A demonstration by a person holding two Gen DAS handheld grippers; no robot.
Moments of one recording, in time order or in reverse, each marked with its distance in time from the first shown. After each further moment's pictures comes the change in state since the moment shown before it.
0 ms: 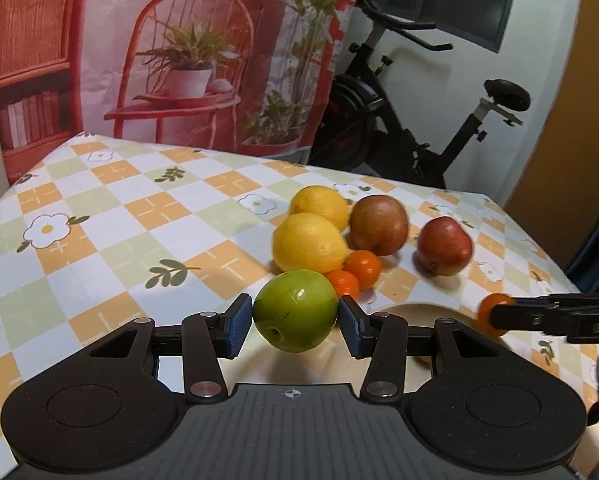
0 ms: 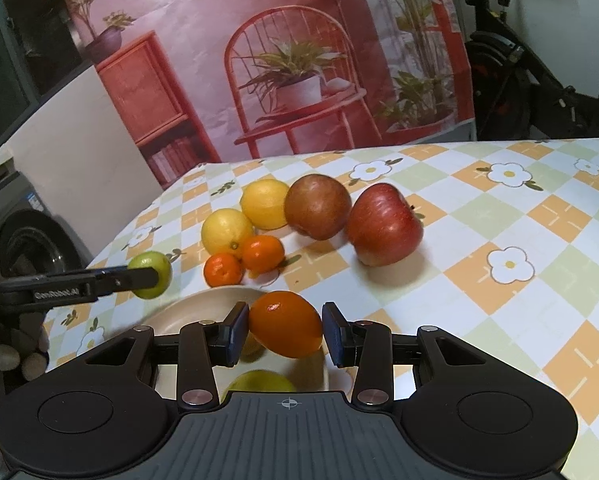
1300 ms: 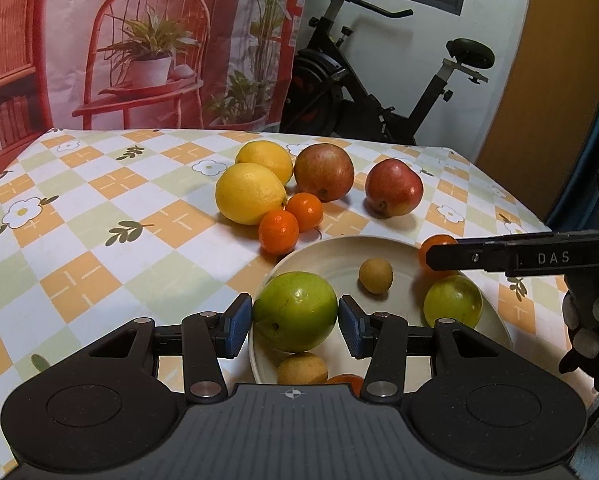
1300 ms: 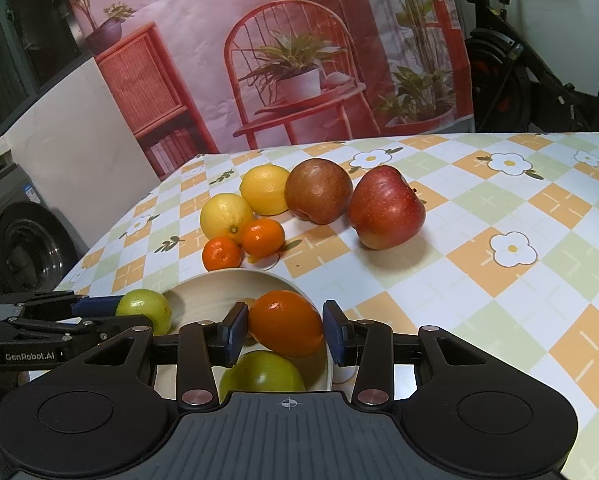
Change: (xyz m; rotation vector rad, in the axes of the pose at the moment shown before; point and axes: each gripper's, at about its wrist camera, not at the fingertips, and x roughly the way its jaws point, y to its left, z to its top) left arm -0.012 -0.030 -0.033 0.106 0.062 -0.039; right arm 0.001 0.003 -0.010 -0.006 0.012 -0.011
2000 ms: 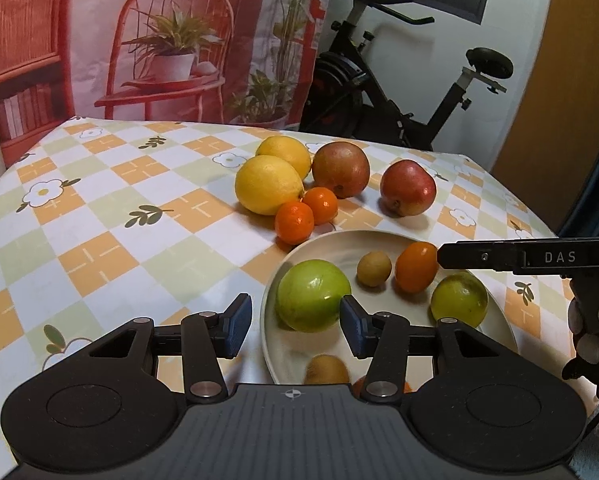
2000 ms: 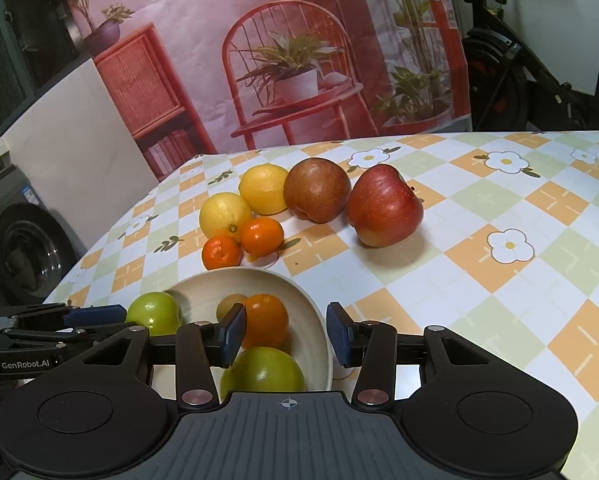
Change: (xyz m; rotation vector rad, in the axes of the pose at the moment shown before) left arm -0.009 0.002 -0.008 -0.057 -0.010 0.041; right arm -0.002 -0.002 -0.002 0.007 -0.004 -0.003
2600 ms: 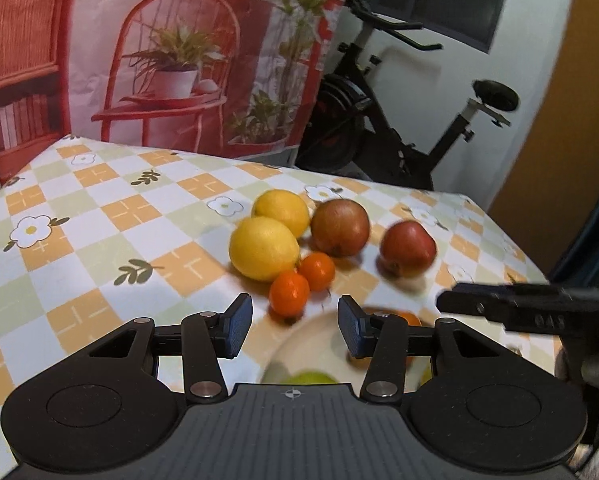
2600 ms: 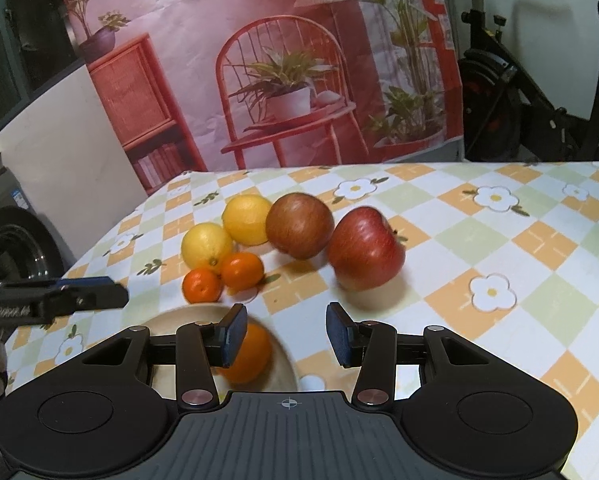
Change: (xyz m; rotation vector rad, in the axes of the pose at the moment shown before) left arm 0.018 0.007 0.047 -0.069 -0.041 -0.022; right arm 0.003 -0.006 0.024 -0.039 -0.043 -0.041
